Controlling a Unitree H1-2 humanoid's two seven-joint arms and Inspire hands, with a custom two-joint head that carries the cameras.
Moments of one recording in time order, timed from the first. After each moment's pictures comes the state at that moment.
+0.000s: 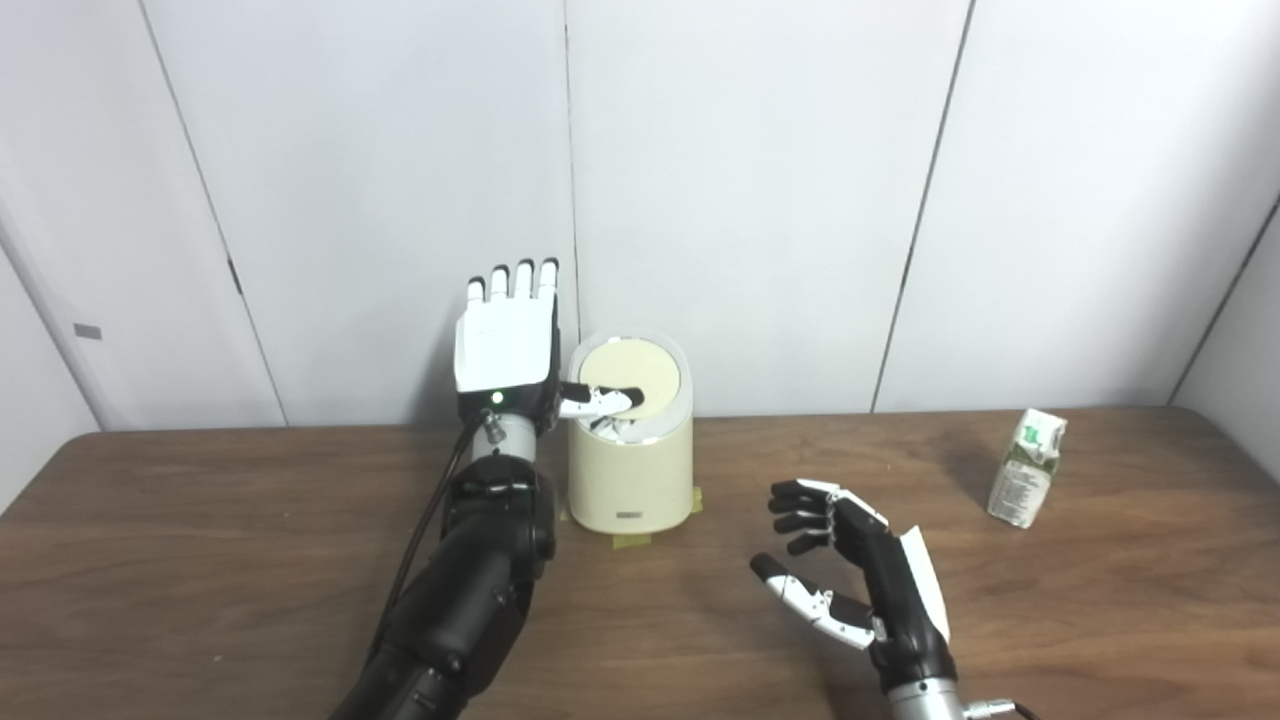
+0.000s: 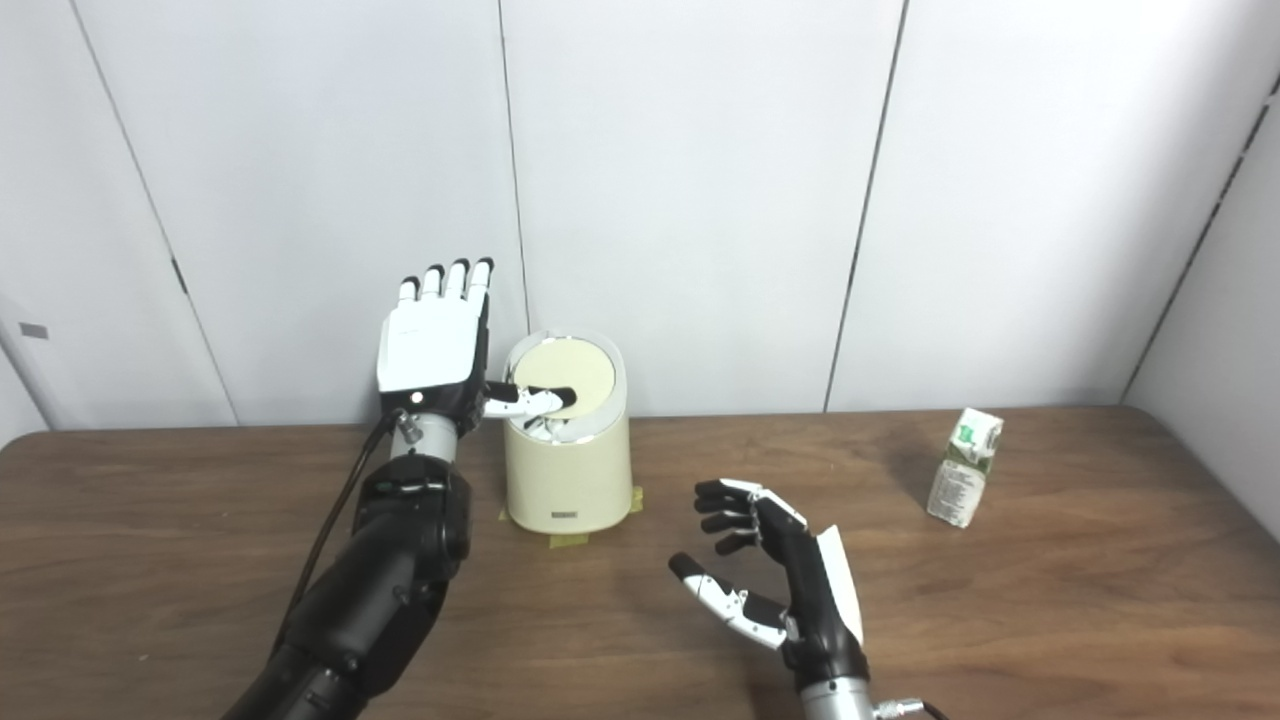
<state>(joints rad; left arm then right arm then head) -0.75 0.09 -0.36 0.45 1.23 0.46 0.11 -0.10 -0.05 0.10 0.06 -0.29 -0.25 -0.19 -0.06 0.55</state>
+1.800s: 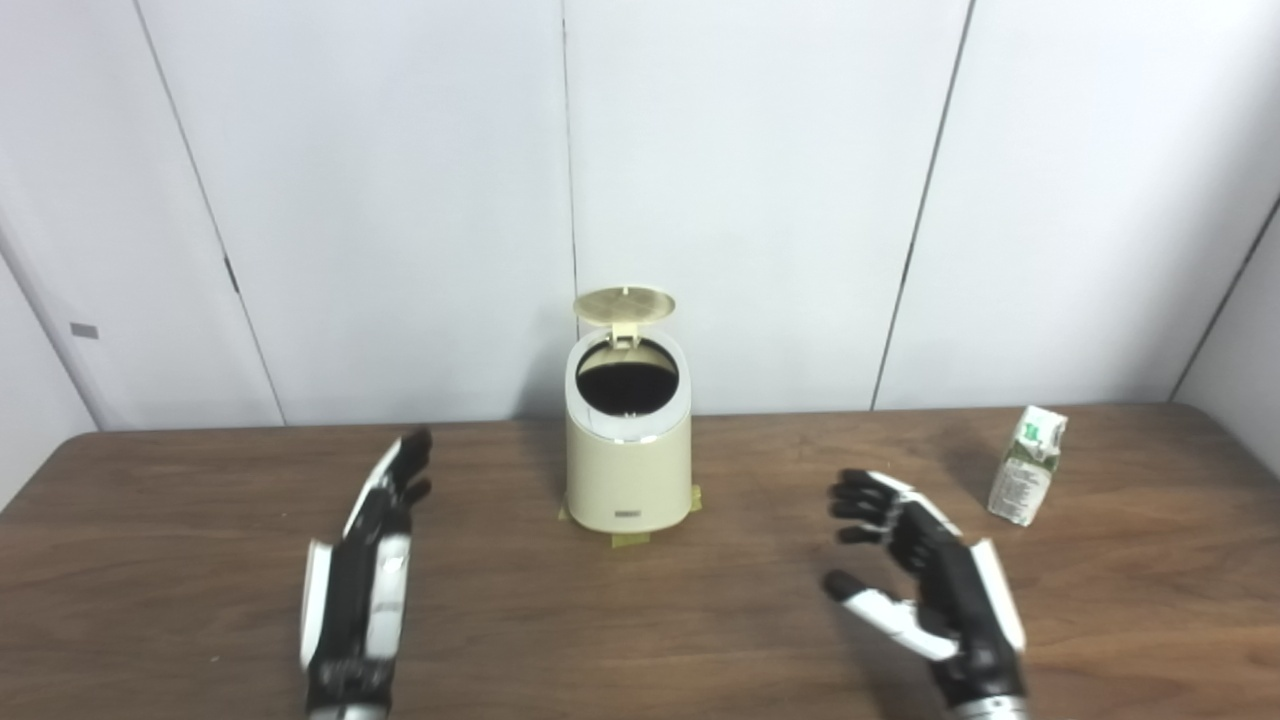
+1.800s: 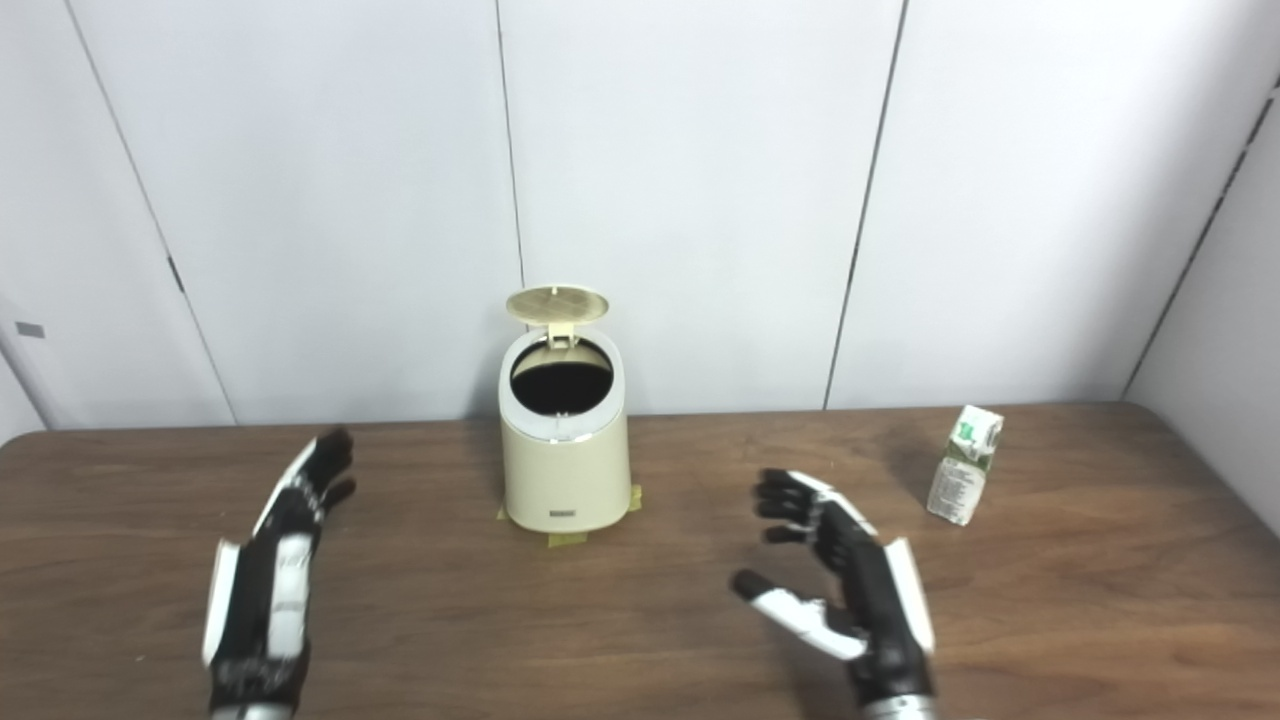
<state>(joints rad) -0.02 0.06 -0.03 -0.08 0.10 -0.35 0.15 -0.05 -0.14 -0.03 -0.02 -0.03 -0.29 -0.07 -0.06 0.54</state>
